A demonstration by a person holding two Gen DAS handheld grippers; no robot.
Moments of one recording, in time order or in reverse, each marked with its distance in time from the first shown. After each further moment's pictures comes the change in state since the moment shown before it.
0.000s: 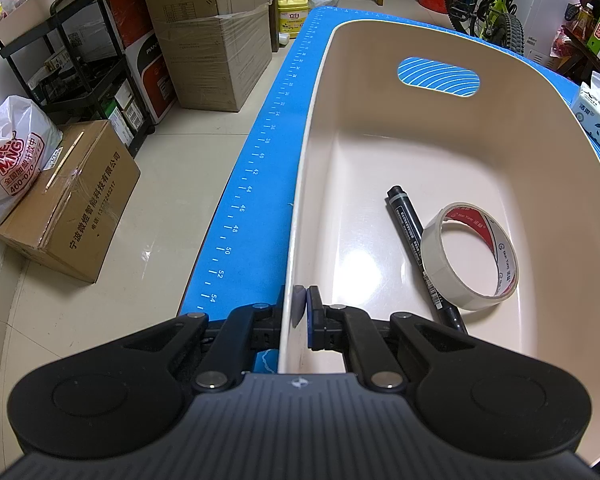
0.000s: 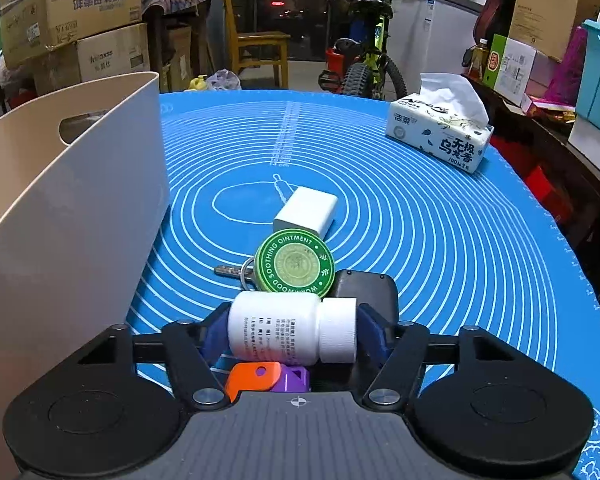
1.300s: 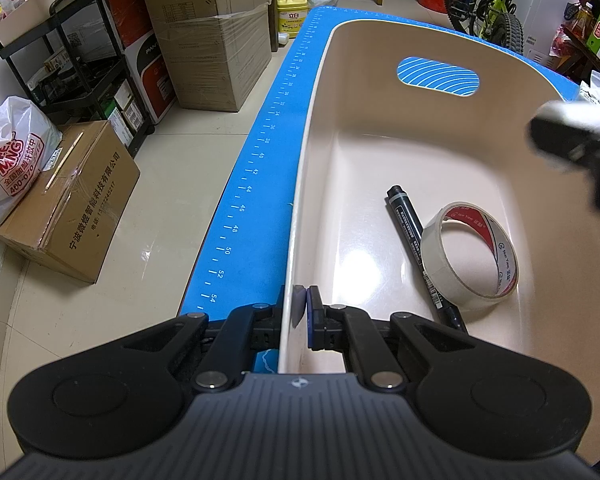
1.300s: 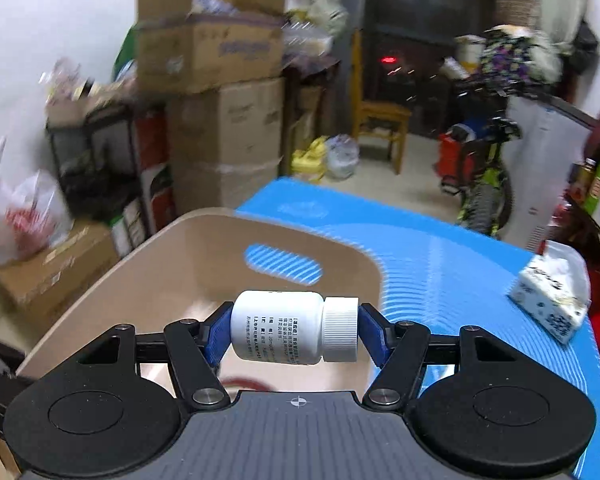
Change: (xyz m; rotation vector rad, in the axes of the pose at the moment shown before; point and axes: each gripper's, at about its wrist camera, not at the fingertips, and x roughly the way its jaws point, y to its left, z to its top) left arm 0.000 -0.001 0.000 0.001 0.000 0.001; right arm -0.072 0.118 0.095 -0.273 -0.143 0.253
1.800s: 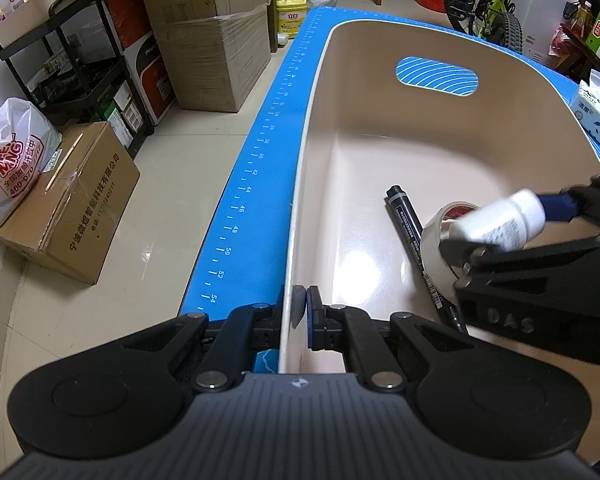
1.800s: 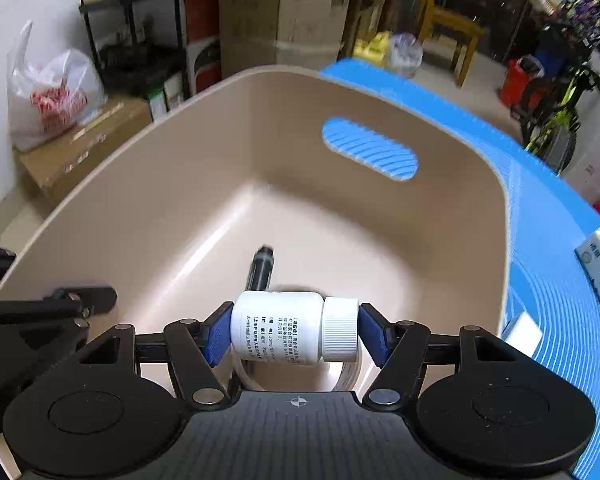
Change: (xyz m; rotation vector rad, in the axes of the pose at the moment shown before) left arm 0.001 0.000 0.001 0.004 0.000 0.001; right arm 0.059 0.040 -0.012 -0.130 0.372 0.102
